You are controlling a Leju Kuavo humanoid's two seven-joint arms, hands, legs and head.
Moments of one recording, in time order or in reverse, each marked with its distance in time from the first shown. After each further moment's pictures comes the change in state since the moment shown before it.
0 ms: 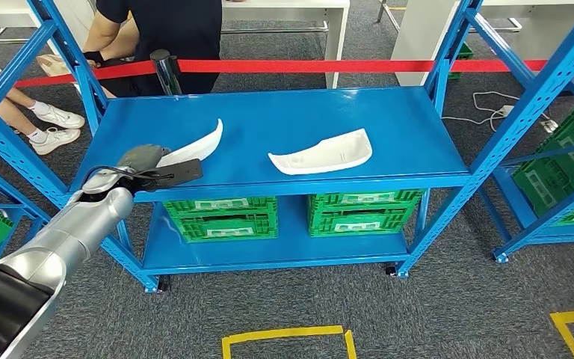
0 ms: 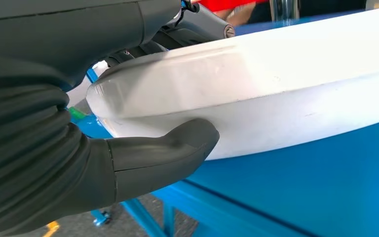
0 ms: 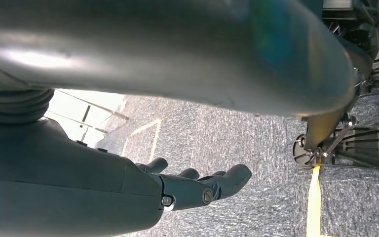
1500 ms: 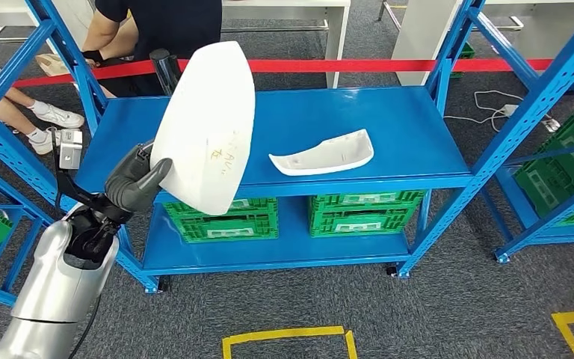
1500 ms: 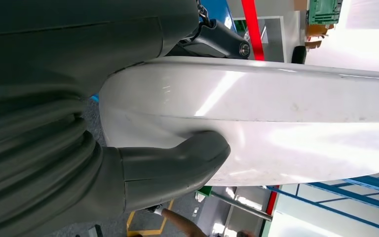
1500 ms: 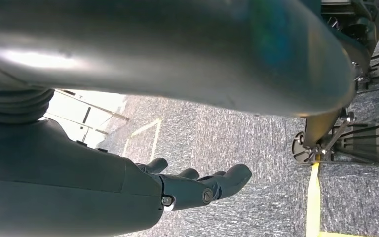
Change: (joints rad) left arm 0.519 -0.079 0.557 -0.938 1.344 -0.565 0.058; right arm 0.002 -0.011 -0.002 0.000 -0.005 0.000 0.000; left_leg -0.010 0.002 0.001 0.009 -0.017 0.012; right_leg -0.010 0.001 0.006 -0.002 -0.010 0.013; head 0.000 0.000
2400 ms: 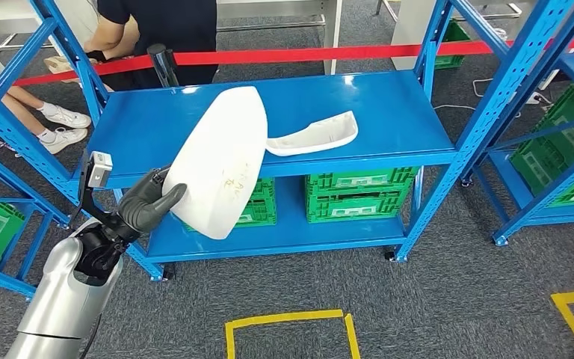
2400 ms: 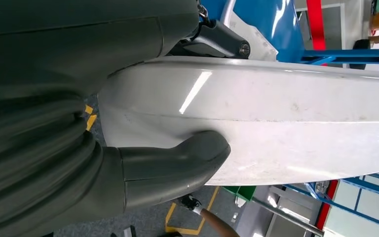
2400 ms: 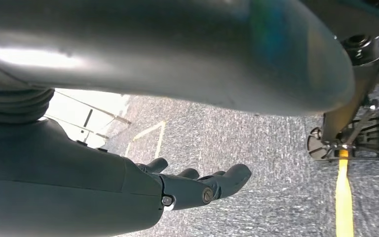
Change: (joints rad) left arm 0.063 -0.022 0.008 0.035 -0.115 -0.015 0.034; right arm 0.005 0.002 -0.017 0.000 -0.008 0.000 0.000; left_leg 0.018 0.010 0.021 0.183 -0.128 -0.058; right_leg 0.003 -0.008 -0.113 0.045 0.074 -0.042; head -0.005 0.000
